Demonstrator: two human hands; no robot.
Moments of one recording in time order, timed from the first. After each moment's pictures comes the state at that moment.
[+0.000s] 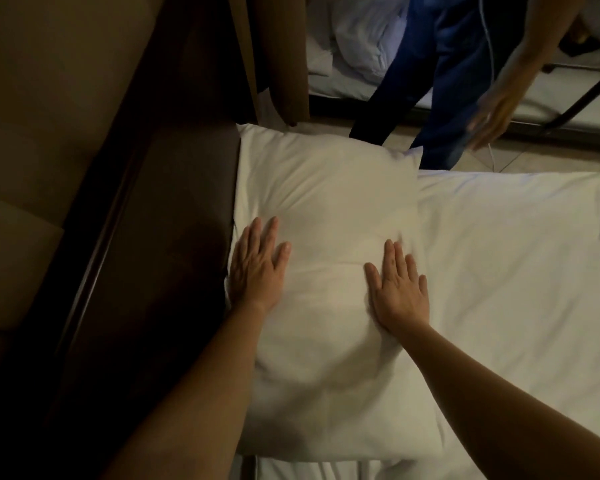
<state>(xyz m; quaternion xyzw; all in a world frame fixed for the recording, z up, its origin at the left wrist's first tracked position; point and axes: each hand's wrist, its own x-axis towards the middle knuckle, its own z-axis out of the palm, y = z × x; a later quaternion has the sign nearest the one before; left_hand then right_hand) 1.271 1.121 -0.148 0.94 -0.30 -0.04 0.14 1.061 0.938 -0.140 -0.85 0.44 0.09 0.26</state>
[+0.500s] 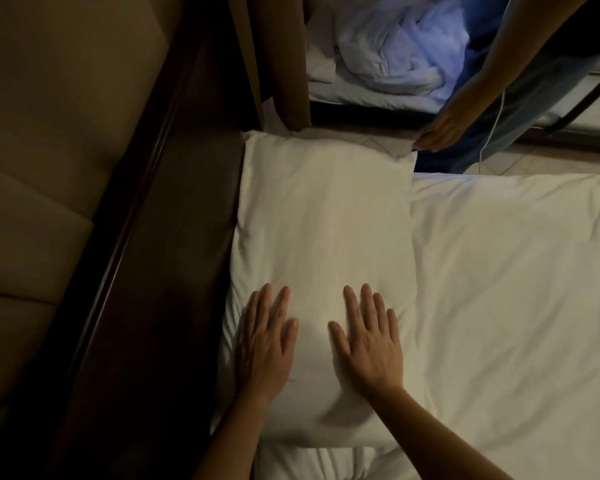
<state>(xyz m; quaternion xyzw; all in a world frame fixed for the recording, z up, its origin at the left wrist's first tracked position) 1.136 1.202 -0.124 0.93 -0.34 -0.03 0.15 1.002 1.040 -0.134 -0.91 0.35 0.03 0.22</state>
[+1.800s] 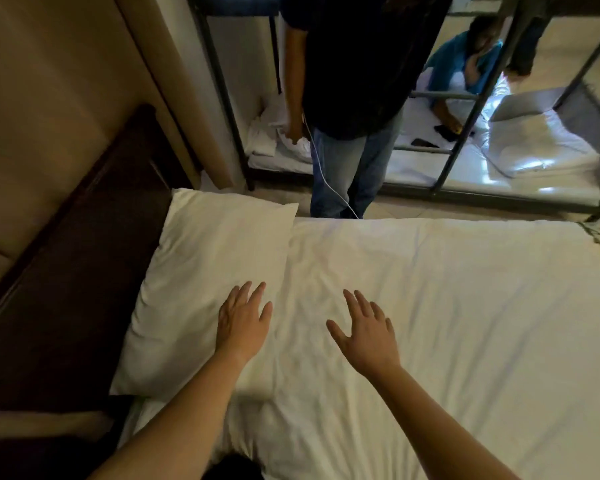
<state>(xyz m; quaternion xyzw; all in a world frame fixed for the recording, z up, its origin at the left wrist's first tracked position) 0.917 1.012 0.035 0.94 -0.29 -0.12 0.11 0.719 0.832 0.054 -0.91 0.35 0.04 0.23</state>
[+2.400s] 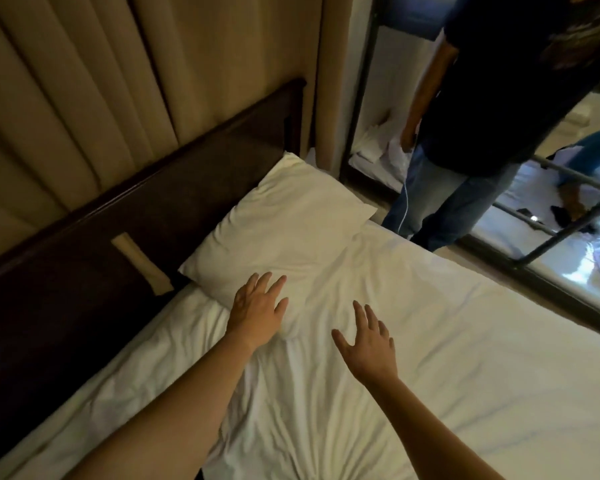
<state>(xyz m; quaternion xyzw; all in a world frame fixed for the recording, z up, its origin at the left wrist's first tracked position) 0.774 1.100 0.088 0.97 -0.14 -0.10 0.15 0.659 0.870 0.089 -0.95 0.19 0.12 0.23</state>
